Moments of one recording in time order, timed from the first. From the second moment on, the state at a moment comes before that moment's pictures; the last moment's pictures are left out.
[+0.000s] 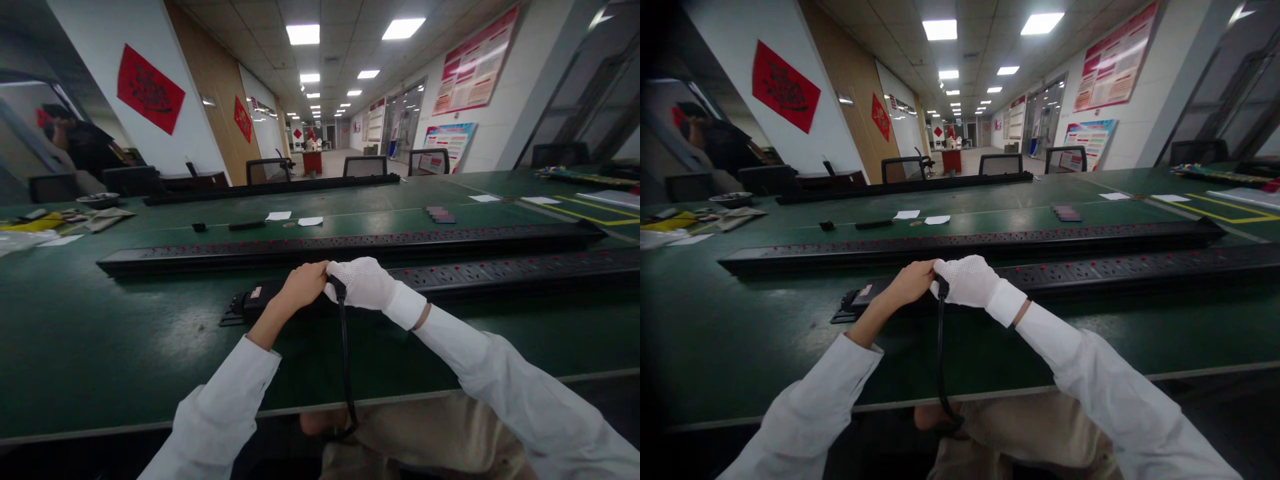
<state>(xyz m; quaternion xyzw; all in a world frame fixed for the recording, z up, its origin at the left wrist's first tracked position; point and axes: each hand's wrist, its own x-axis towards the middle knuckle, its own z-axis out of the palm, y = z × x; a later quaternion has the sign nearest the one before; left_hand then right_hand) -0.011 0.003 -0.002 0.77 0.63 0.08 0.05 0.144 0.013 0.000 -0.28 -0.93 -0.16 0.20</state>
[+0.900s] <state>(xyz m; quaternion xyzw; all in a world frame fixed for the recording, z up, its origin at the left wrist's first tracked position) -0.011 0.006 -0.005 0.77 0.64 0.07 0.05 0.146 0.015 -0.002 -0.28 -0.93 -0.15 0.20</state>
